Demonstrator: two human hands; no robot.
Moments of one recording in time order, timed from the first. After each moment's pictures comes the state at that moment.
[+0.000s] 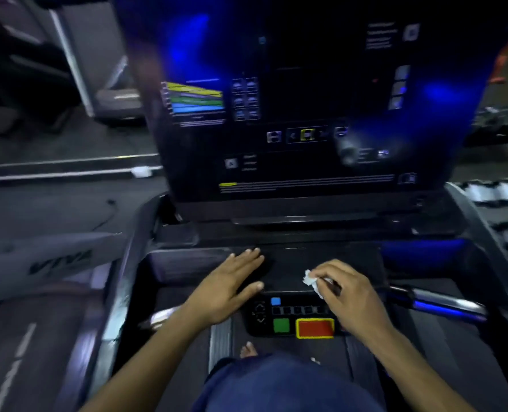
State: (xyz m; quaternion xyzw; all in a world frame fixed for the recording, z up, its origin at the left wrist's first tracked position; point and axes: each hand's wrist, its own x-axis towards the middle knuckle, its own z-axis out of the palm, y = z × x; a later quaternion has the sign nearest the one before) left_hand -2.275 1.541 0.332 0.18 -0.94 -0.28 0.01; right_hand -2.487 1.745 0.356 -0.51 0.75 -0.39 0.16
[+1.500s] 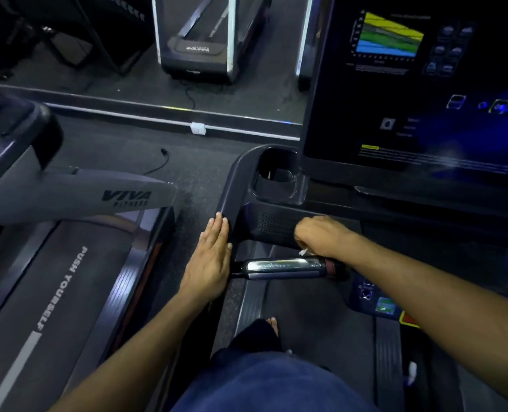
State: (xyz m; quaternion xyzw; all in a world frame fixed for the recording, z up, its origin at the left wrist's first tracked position) left_hand -2.068 1.488 0.283 0.47 -0.84 -0.25 0.11; right_hand -2.356 1.521 0.326 -0.78 0.59 0.15 0.13
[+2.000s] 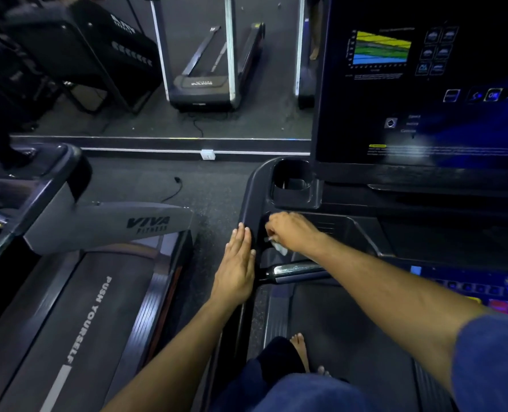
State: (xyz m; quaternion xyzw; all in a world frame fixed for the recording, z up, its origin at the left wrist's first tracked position) left_hand -2.064 1.486 0.291 0.46 -0.83 -0.30 0.12; right_hand -2.267 1.470 0.313 -0.74 0.66 -0.02 0.12
